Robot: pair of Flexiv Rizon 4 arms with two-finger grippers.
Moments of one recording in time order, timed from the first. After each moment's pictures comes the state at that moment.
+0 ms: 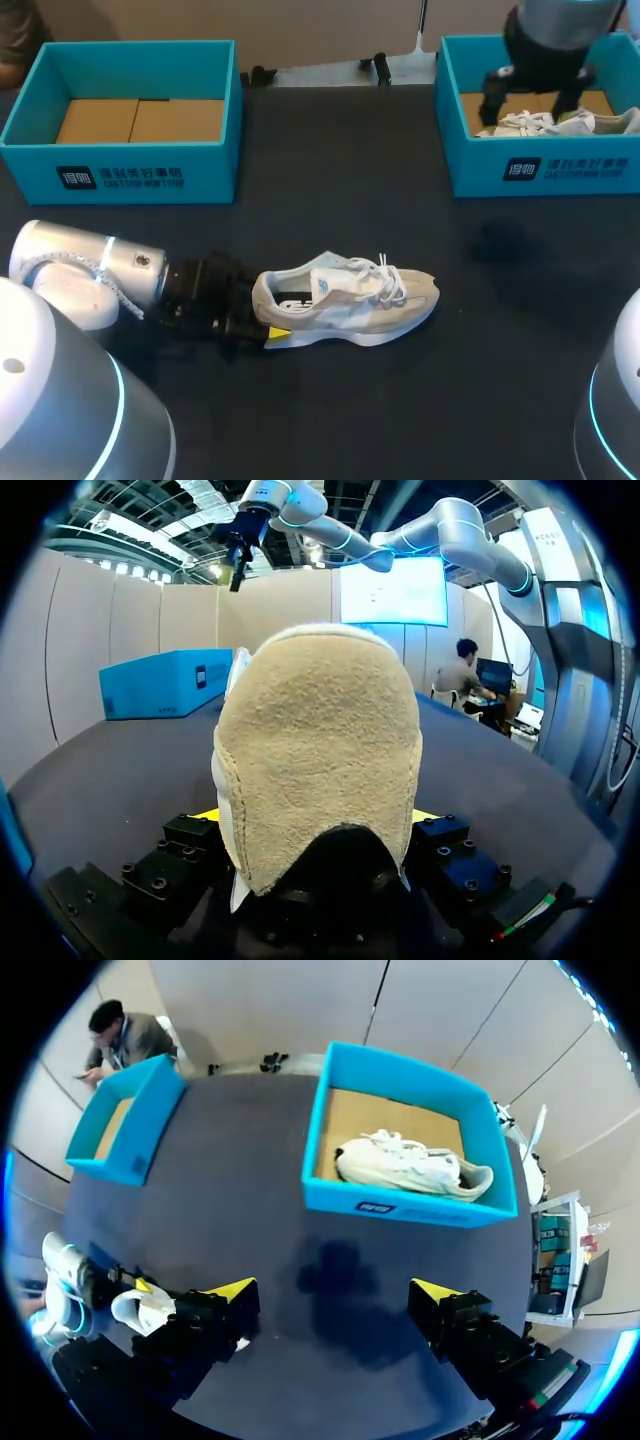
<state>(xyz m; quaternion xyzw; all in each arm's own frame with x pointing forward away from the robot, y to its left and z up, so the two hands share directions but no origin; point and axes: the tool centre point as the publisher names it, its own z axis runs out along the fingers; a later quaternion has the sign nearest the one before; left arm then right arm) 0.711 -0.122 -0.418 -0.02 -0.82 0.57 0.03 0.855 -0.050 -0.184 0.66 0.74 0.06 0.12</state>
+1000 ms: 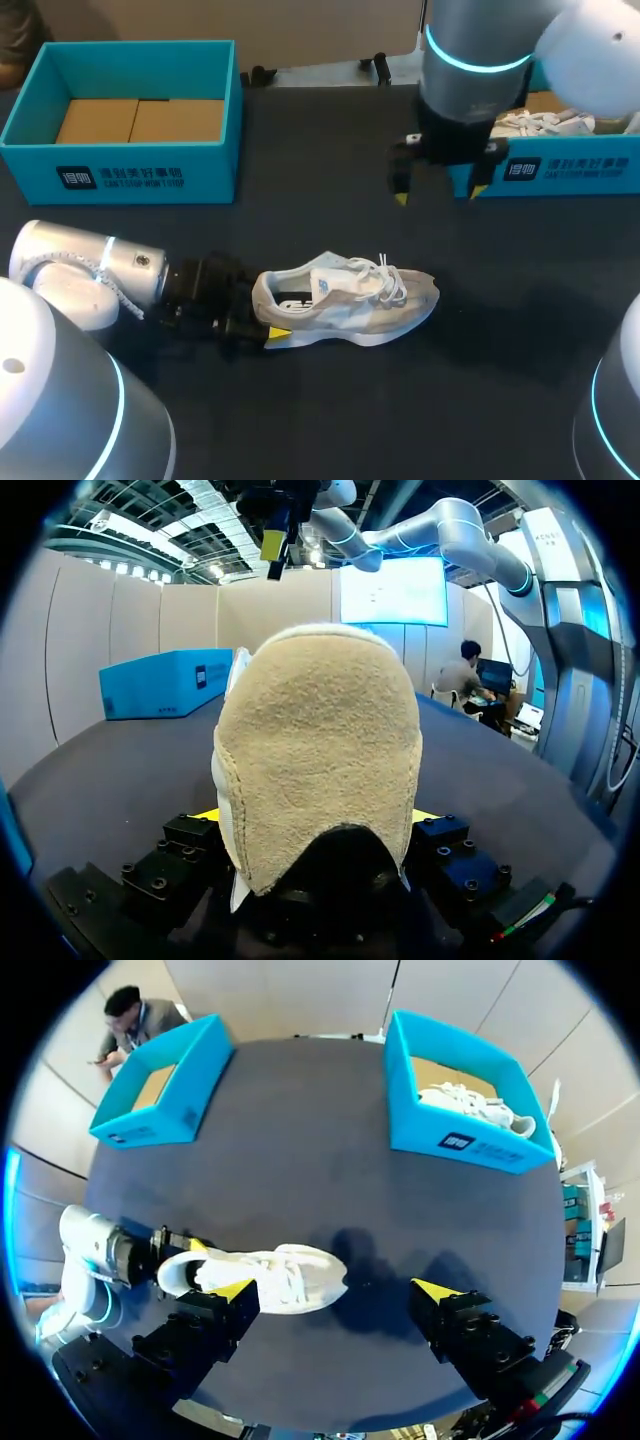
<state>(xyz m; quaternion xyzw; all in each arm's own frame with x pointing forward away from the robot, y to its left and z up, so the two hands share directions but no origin) 0.711 -0.122 -0.418 -0.02 -0.82 0.57 0.03 0.754 0.077 -0.206 0.68 0.73 0.06 0.07</state>
